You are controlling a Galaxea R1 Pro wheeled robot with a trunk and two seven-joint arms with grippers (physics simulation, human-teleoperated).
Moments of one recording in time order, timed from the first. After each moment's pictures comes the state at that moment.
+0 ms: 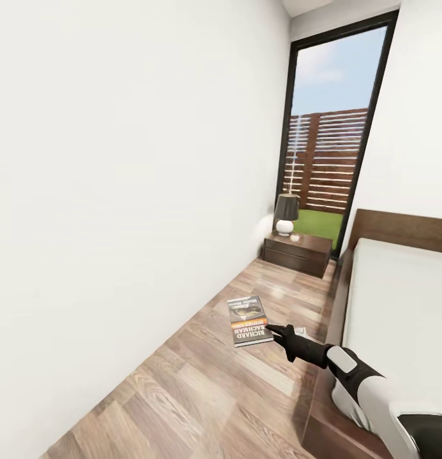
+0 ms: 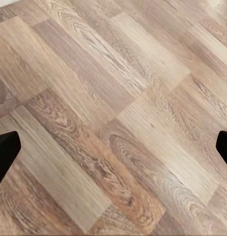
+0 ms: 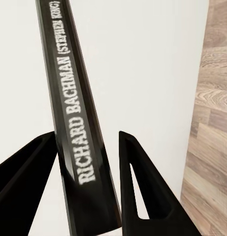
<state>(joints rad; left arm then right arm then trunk) -0.12 0.09 0.35 -0.01 0.11 -0.66 -0.41 -0.81 -0.14 0.04 -0.19 -0.98 0.71 0.60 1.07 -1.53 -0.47</state>
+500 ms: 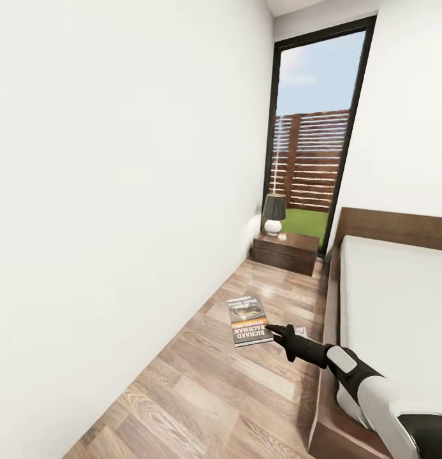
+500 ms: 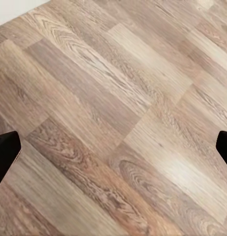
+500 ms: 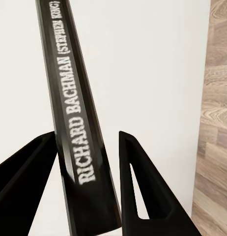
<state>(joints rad) -0.12 0.09 0.35 -0.01 0.11 -0.66 -0.41 -0.81 -0.14 0.04 -0.19 -0.98 0.71 0.60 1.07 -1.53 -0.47</state>
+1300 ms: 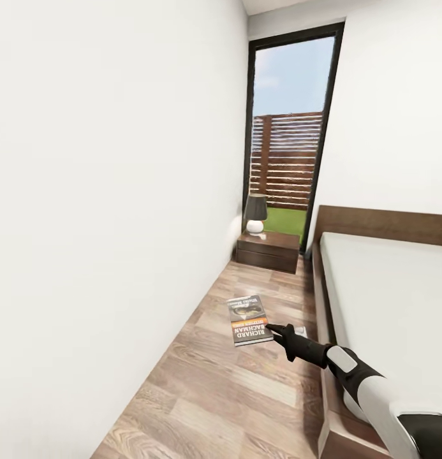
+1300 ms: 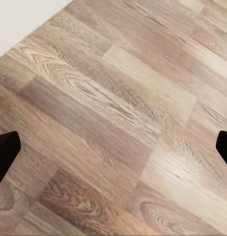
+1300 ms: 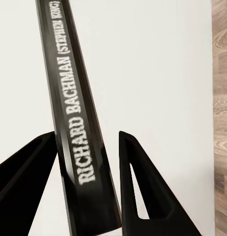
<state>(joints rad) -0.12 0.09 0.35 -0.01 0.11 -0.66 -0.41 -0.81 -0.14 0.03 -0.19 -0.99 0.71 0.60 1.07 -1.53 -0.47</state>
